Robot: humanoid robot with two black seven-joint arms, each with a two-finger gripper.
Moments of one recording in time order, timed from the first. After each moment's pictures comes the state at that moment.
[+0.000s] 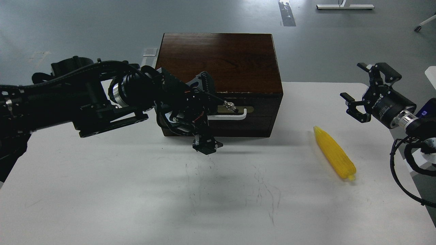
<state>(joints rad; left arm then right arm) -1.38 0.31 0.05 -1.24 2.13 -0.49 -0.49 0.90 -0.76 -0.04 0.89 0.22 0.44 0.49</state>
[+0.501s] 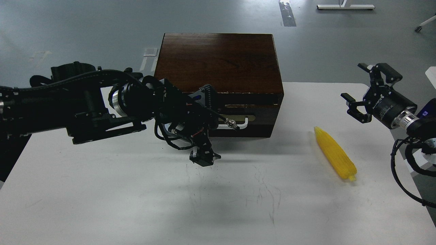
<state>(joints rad) -1.40 0.35 0.09 -1.39 2.13 -0.49 -0.49 0.90 -0.77 -0.04 0.89 0.22 0.44 0.49</state>
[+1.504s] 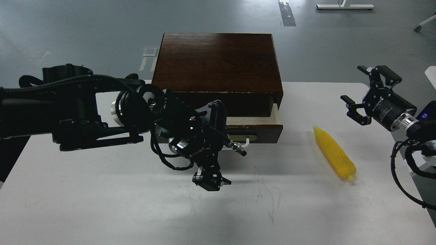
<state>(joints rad) -1.47 0.40 0.06 -1.55 2.11 -0.49 -0.49 0.89 -0.77 -0.04 0.90 0.22 0.44 0.49</state>
